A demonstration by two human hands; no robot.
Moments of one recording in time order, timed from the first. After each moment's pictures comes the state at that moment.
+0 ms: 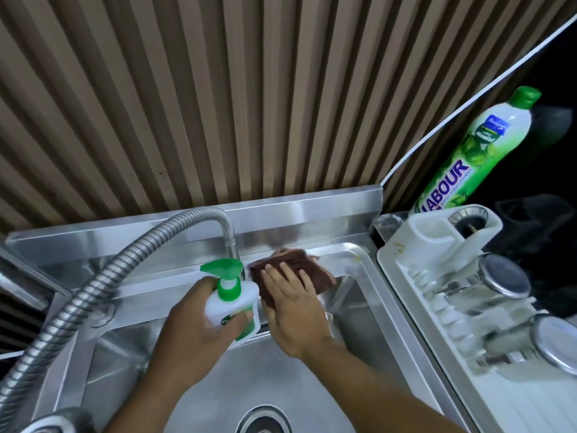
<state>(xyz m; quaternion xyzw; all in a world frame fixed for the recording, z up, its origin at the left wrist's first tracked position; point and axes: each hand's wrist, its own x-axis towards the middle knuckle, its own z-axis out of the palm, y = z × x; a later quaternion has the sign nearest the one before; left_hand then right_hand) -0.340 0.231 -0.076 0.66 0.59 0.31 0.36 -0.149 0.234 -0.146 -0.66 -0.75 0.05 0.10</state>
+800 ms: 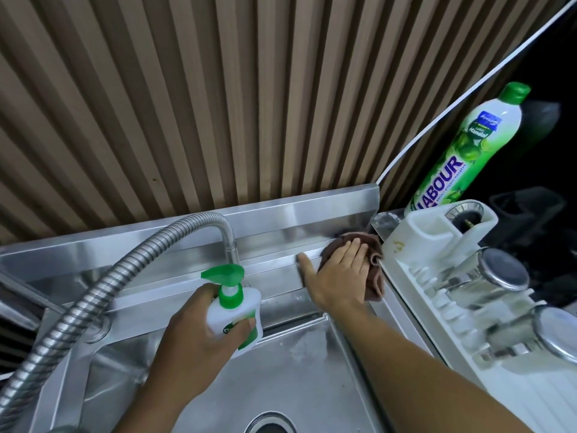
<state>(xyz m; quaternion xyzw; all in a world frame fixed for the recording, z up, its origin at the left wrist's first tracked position) -0.348 0.237 -0.086 0.67 0.57 0.30 0.36 -0.099 0.273 -0.125 -0.89 -0.44 0.11 0.06</state>
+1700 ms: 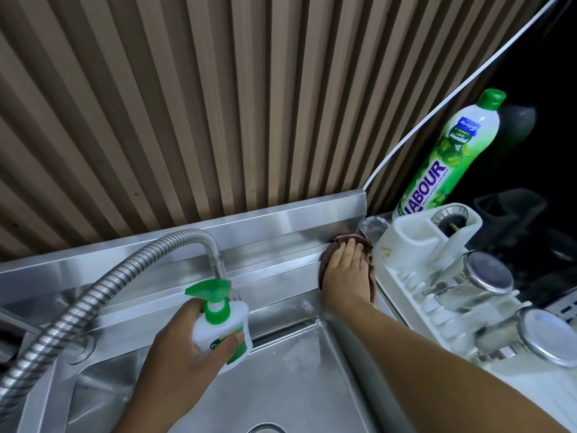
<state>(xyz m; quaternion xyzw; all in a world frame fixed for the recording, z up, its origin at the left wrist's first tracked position) -0.347 0.236 -0.081 0.67 0.56 0.31 0.39 -0.066 0.272 -0.113 -0.84 -0.51 0.06 -0.15</state>
